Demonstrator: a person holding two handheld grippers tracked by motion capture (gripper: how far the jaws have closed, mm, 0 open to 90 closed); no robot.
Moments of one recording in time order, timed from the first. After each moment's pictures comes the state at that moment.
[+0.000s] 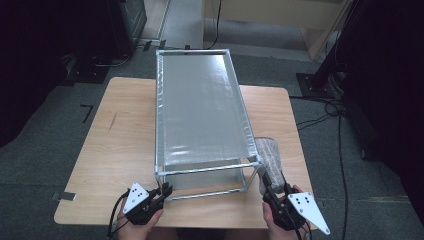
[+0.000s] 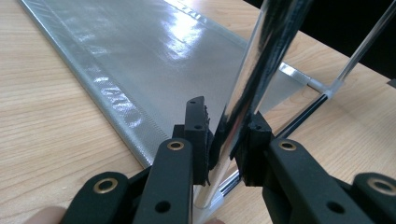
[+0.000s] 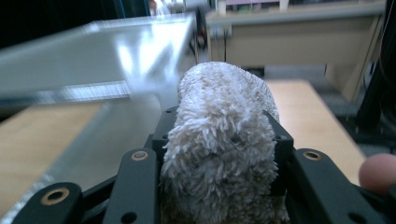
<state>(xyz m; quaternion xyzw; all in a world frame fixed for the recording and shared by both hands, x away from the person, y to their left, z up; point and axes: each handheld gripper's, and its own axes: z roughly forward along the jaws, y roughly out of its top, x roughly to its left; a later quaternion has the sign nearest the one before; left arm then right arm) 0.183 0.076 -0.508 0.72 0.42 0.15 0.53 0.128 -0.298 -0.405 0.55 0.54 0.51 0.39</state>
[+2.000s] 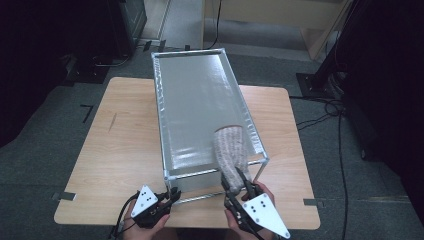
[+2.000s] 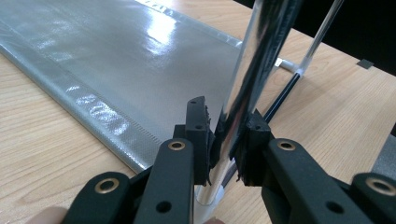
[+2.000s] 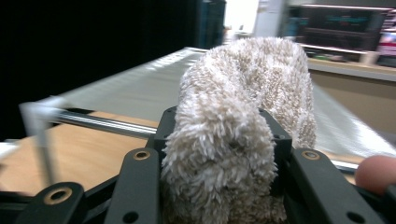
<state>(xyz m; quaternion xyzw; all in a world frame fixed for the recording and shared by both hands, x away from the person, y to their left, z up) 0.178 0.060 -0.511 0.75 0.37 0.13 0.53 0.128 -0.222 -0.393 0.40 0.61 0.55 0.40</state>
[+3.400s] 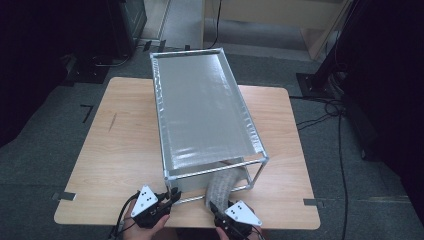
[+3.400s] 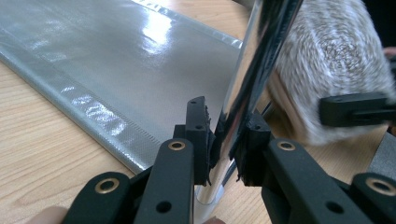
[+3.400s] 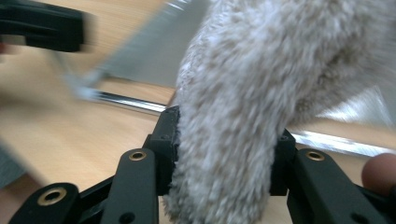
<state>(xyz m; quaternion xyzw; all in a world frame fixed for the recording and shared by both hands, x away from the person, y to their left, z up) 0.178 0.061 -0.511 0.75 0.36 0.13 0.53 0.133 -0.209 -0.512 0.44 0.73 0.46 0.23</state>
